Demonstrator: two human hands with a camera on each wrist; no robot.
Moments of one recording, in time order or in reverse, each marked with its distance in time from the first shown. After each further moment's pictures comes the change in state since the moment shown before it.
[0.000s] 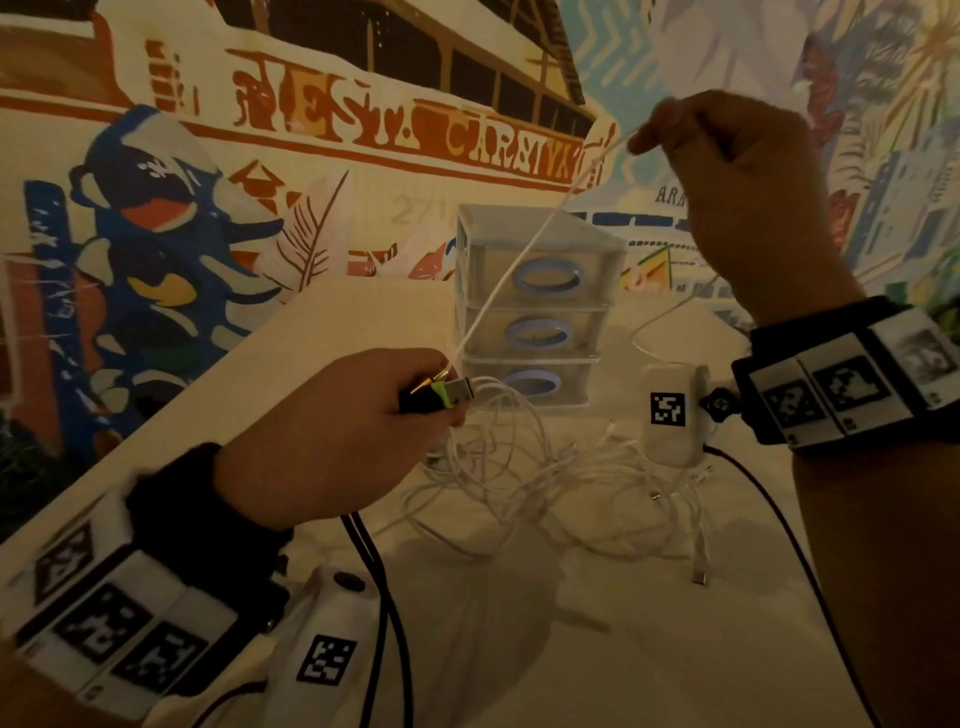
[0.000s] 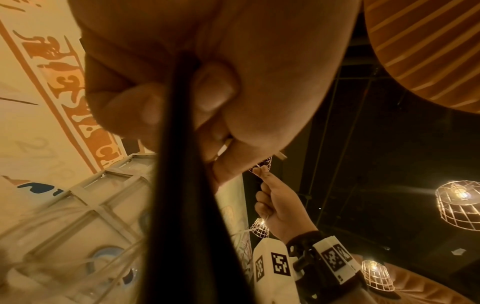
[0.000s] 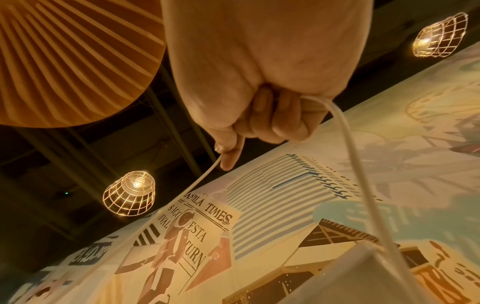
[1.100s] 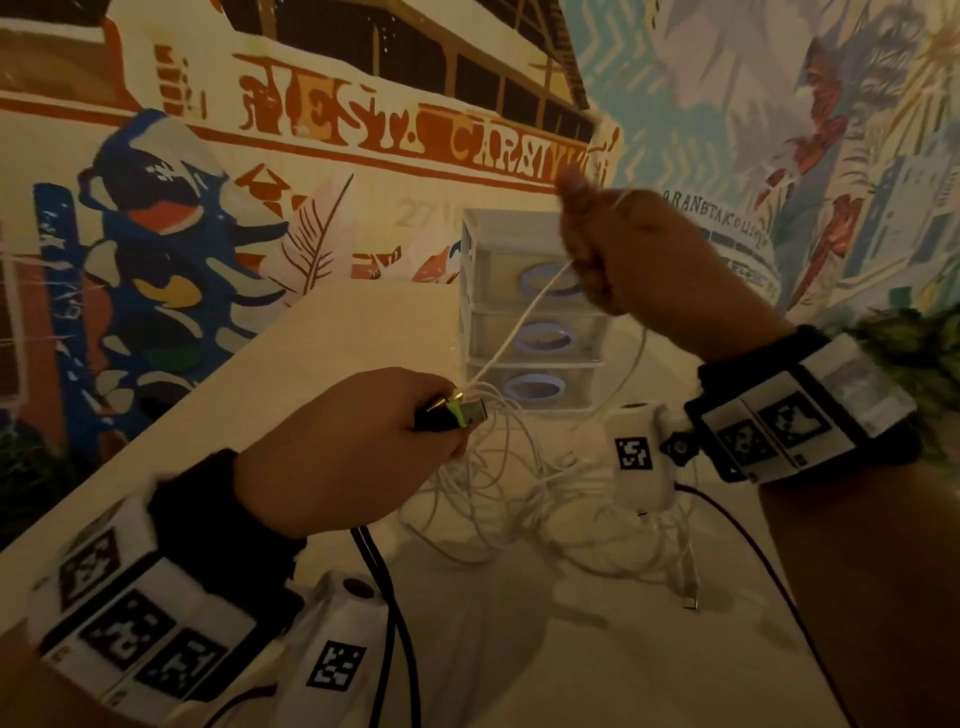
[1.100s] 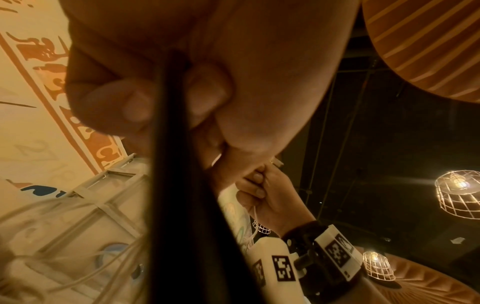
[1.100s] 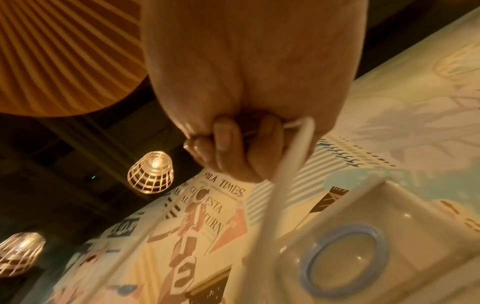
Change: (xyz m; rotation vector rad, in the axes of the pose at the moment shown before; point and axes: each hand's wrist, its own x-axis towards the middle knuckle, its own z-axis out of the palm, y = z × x) left_hand 0.001 -0.002 0.003 0.102 -0.105 -0.044; right_hand -0.020 -0.019 0.035 0.263 -0.546 0.250
